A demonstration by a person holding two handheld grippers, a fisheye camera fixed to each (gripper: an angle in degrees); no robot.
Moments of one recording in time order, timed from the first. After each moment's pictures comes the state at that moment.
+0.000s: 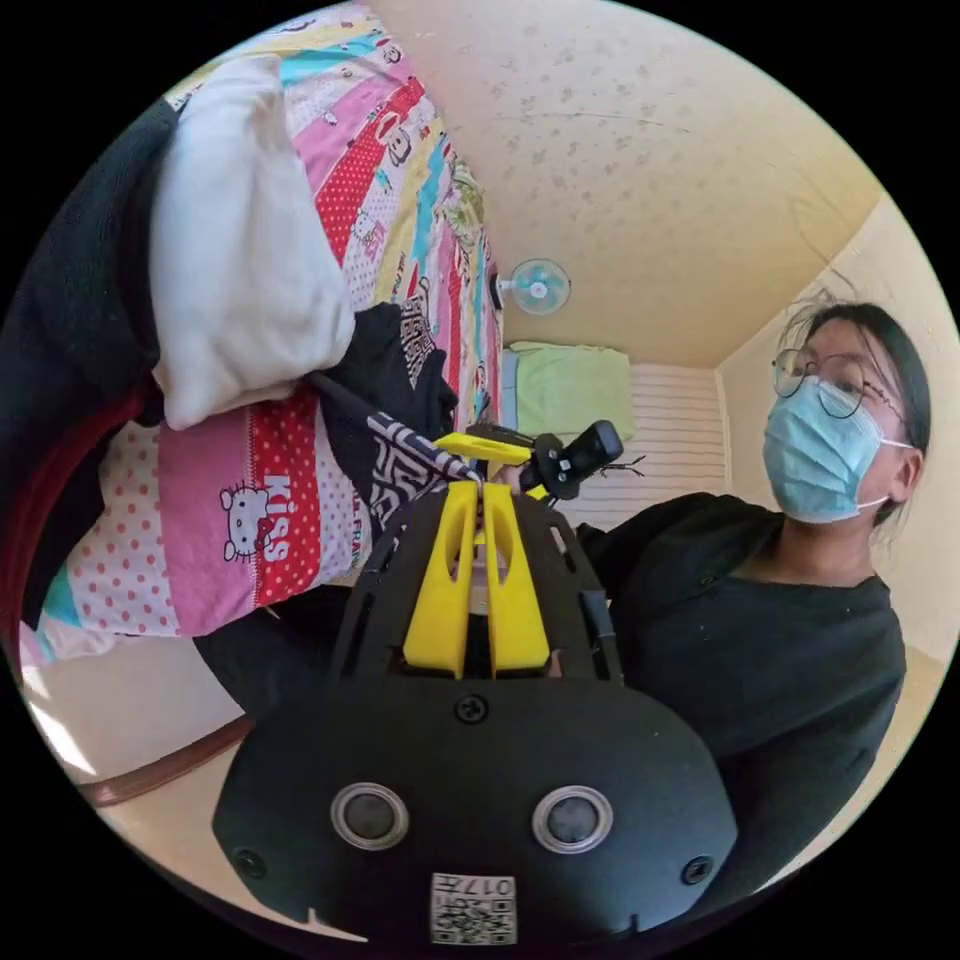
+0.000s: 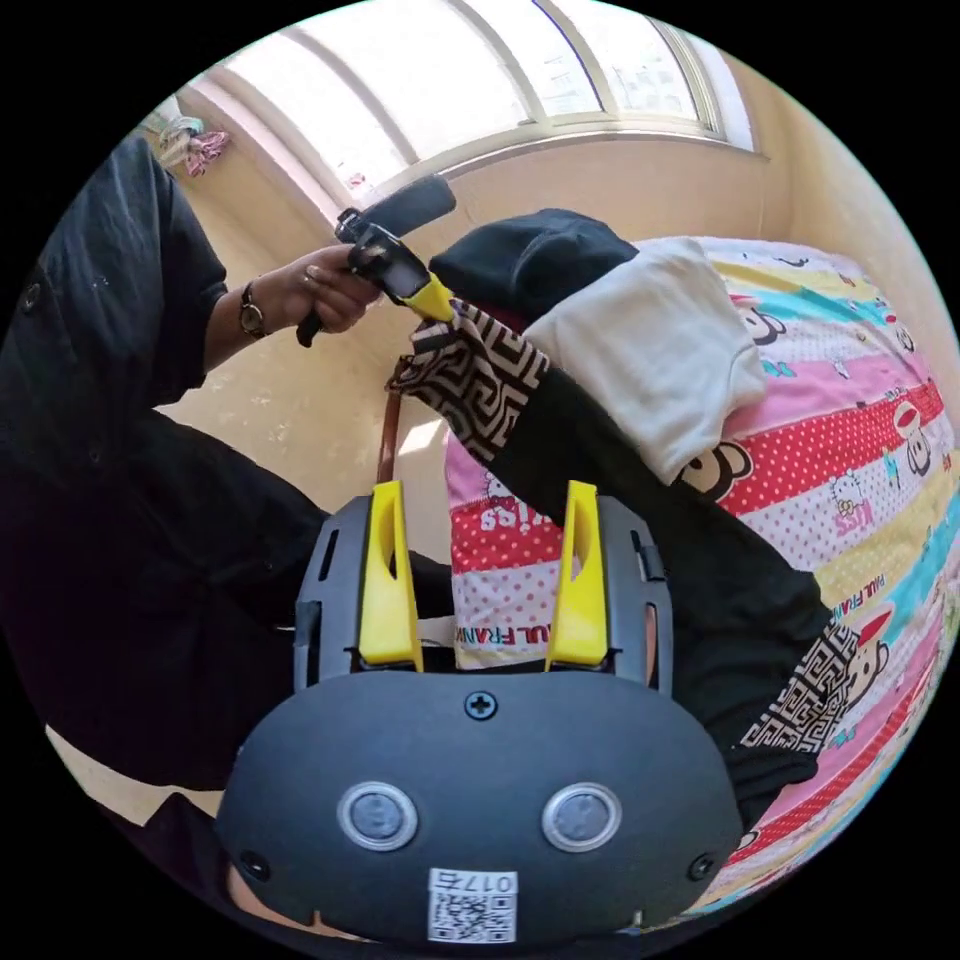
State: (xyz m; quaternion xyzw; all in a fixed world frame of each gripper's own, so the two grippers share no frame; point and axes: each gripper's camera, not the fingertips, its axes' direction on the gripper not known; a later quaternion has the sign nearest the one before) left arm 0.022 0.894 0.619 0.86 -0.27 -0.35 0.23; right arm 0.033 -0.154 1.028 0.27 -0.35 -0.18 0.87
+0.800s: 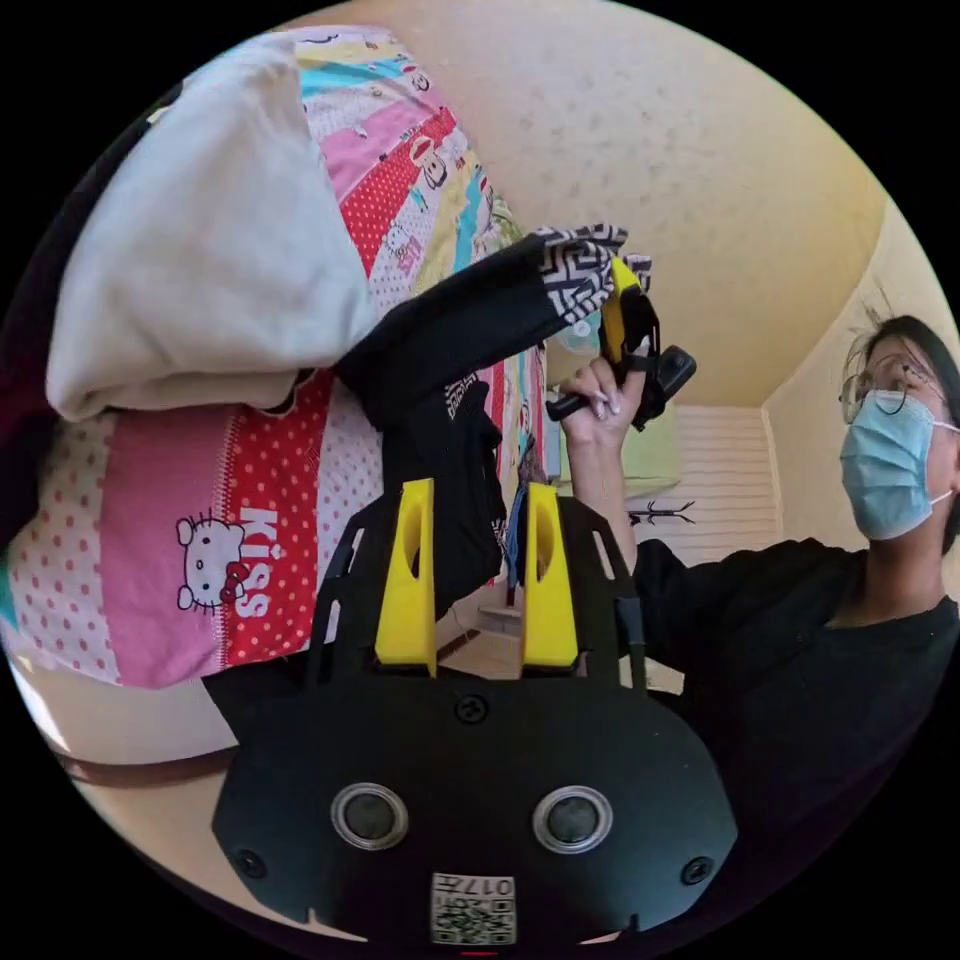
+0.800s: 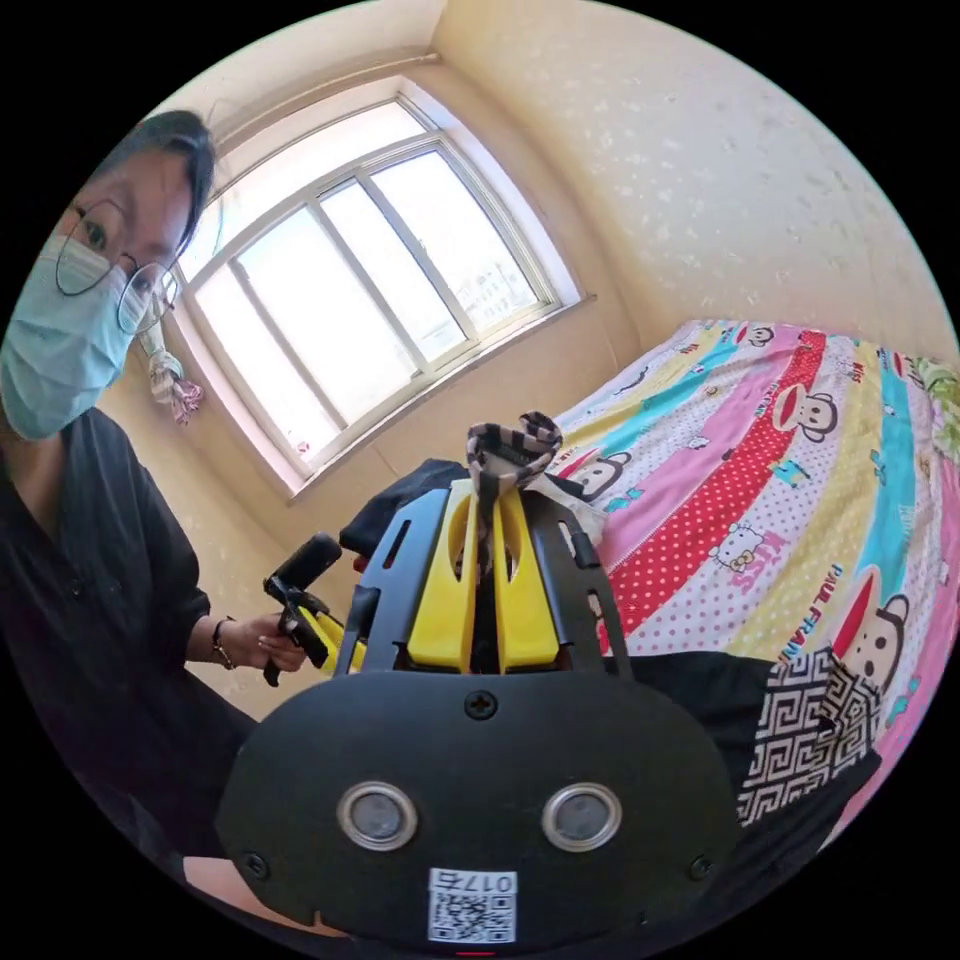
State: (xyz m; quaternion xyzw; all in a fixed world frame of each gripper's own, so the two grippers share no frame) left arm -0.094 0.914 0.552 0.84 -0.29 -0.43 0.16; right arm 0.239 -0.120 1.010 0.50 -0.42 0.08 0.75
